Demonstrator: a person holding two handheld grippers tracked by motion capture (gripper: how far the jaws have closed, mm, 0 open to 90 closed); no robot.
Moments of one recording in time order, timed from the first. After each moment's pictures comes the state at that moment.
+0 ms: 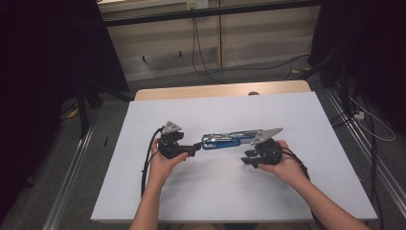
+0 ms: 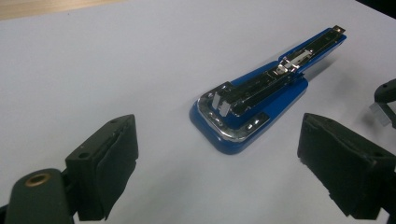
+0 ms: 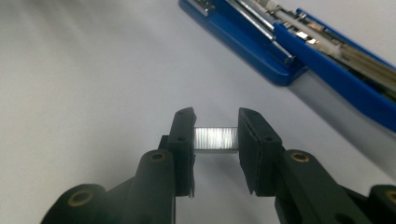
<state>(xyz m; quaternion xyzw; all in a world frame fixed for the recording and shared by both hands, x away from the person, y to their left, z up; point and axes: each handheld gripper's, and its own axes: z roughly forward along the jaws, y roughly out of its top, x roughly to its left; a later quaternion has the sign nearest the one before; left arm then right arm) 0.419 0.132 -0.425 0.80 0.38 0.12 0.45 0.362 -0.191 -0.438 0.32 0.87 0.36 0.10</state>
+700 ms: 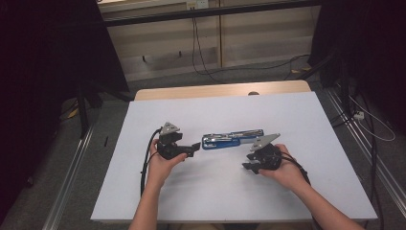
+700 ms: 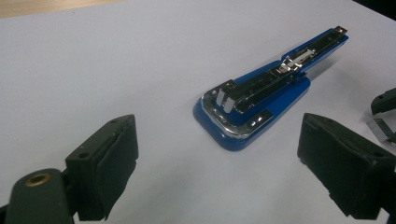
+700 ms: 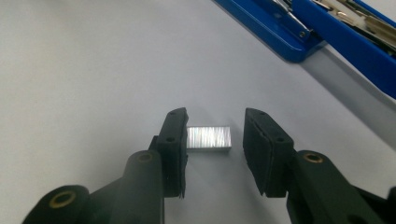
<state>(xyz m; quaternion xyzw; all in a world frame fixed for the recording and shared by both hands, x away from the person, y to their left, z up) 0.418 0.136 -0.427 0.80 0.38 0.12 0.45 0.355 -0.190 -0.448 0.31 0.88 0.33 0.11</state>
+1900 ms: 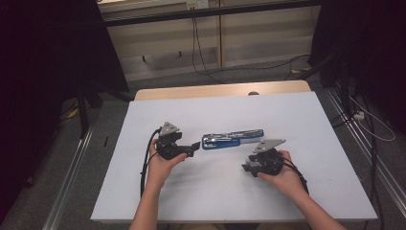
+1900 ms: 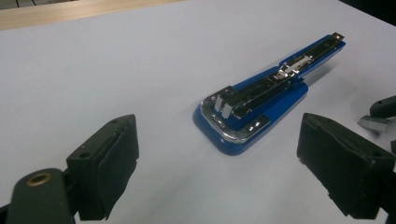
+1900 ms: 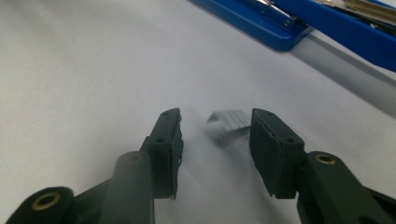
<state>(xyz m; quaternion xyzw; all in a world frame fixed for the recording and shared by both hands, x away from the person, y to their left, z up) 0.414 0.136 -0.422 0.79 0.38 0.13 0.46 0.341 -0.191 -0.457 0.37 0.85 0.36 0.13</state>
